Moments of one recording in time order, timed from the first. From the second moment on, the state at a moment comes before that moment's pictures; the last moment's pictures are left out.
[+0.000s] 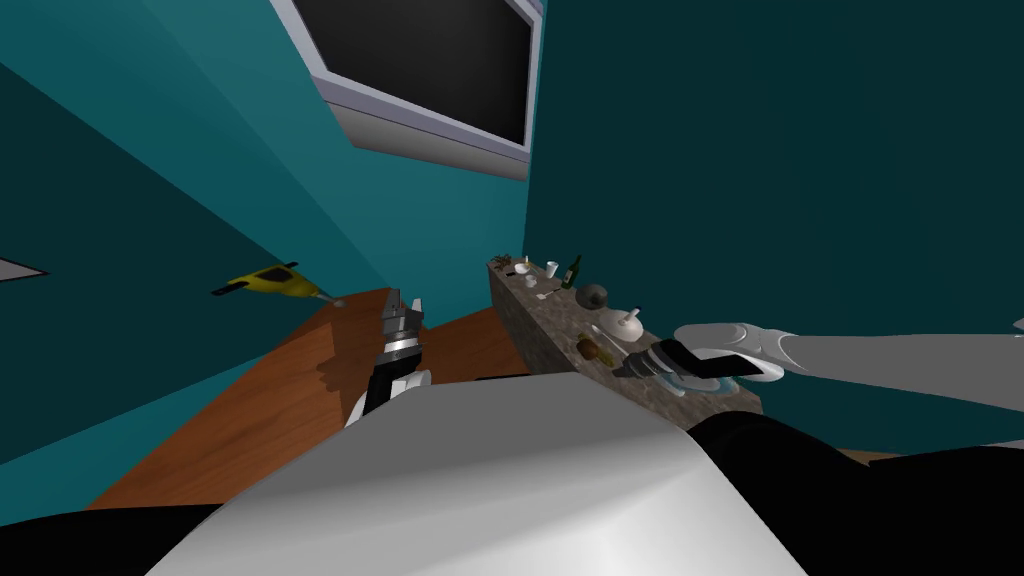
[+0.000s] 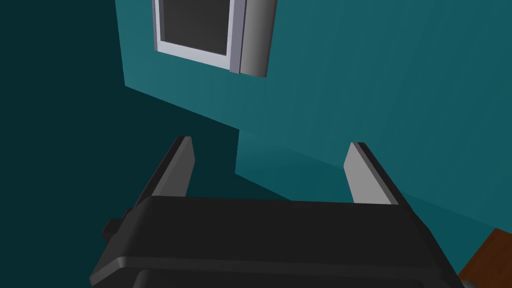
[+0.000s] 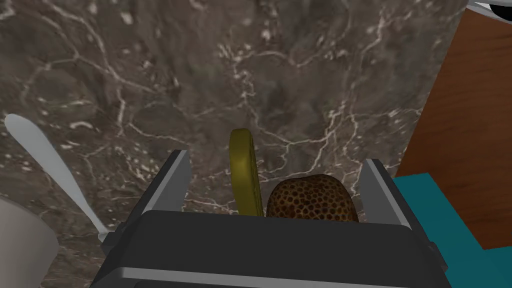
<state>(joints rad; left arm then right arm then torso) 0.55 -0.03 0.07 -2.22 0.00 -0.39 0.05 0.92 -2.01 0.18 -1.69 0.51 -0.57 -0.44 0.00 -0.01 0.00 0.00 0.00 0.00</state>
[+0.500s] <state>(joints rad) 0.55 -0.03 0.07 -2.22 0.00 -0.39 0.05 0.91 -2.08 0.20 -1.68 0.51 -0.57 -0.41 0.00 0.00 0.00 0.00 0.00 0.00</state>
